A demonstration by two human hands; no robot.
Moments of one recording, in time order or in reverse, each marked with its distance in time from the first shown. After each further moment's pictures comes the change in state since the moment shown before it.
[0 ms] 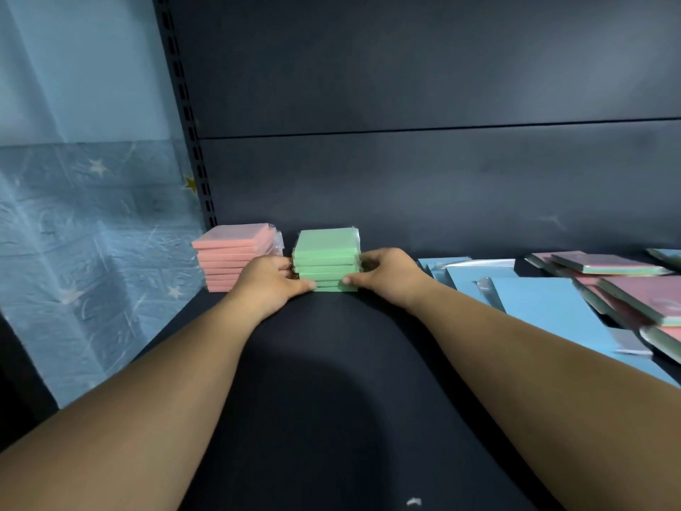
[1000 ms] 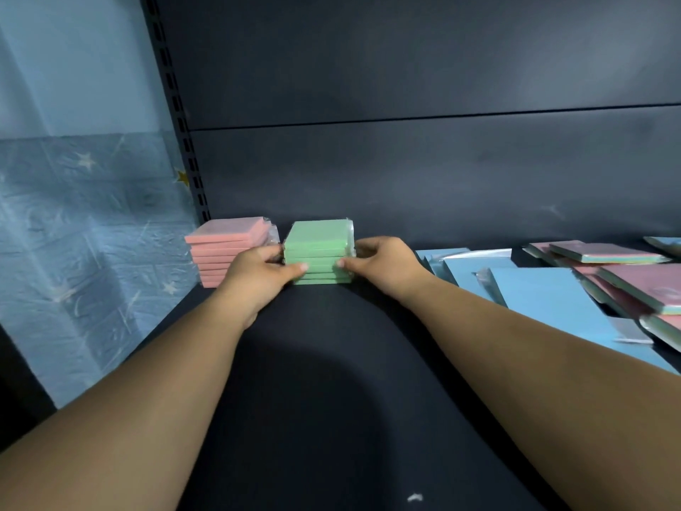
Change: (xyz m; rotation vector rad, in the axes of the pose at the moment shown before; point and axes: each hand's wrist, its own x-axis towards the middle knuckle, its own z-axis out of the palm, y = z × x) left_hand -0.004 -0.001 -0.002 -0.286 0.074 -0.072; right_hand -0.001 -0.004 0.005 0.058 0.097 -0.025
